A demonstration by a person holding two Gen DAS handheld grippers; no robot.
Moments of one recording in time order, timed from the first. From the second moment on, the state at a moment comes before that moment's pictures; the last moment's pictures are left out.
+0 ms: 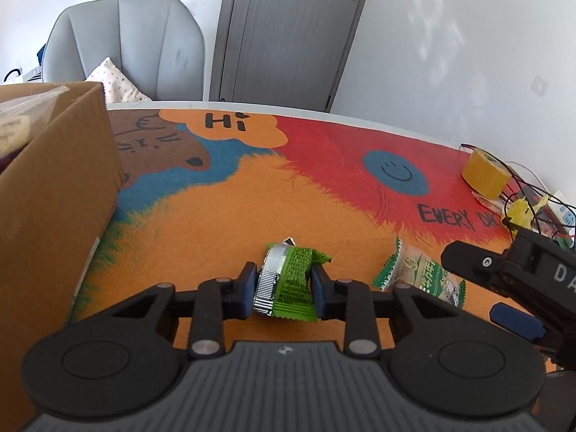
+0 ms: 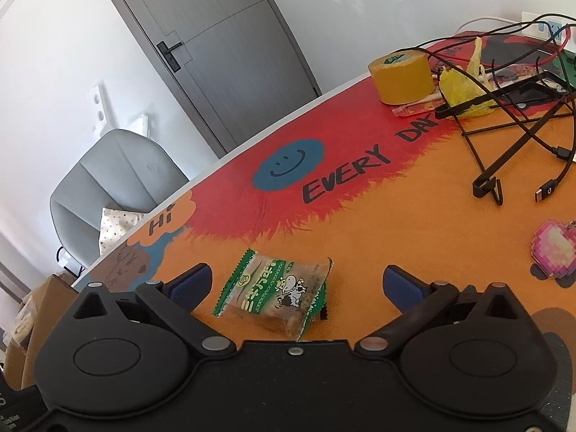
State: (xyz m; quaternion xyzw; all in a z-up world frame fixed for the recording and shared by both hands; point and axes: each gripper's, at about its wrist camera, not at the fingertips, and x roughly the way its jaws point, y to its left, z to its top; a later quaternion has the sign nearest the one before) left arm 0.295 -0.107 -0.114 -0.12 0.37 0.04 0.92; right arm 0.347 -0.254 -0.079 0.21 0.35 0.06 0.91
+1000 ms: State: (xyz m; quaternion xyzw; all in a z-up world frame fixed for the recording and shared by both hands) left arm 0.279 -0.073 -0.107 -0.15 0.35 0.07 0.92; right arm 0.341 -0.205 -0.086 0.10 0.34 0.02 0.93
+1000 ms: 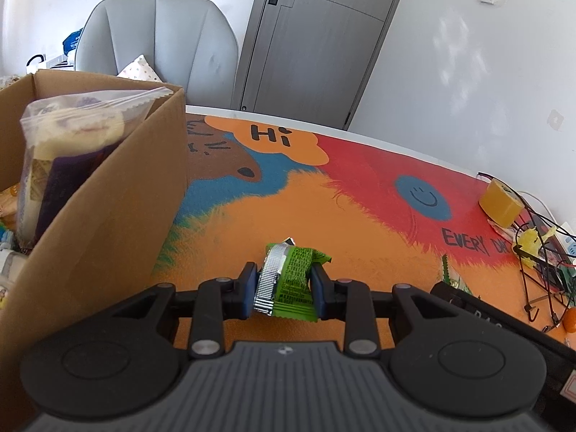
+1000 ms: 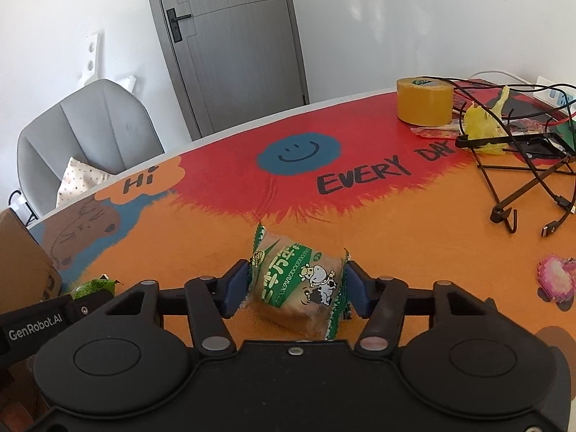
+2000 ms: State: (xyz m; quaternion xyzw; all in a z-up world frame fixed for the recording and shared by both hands) left arm 0.188 -0.071 -0.052 -0.14 0.27 0.04 0.95; right arm 0.249 -0.220 -0.041 0.16 0.26 0.06 0.95
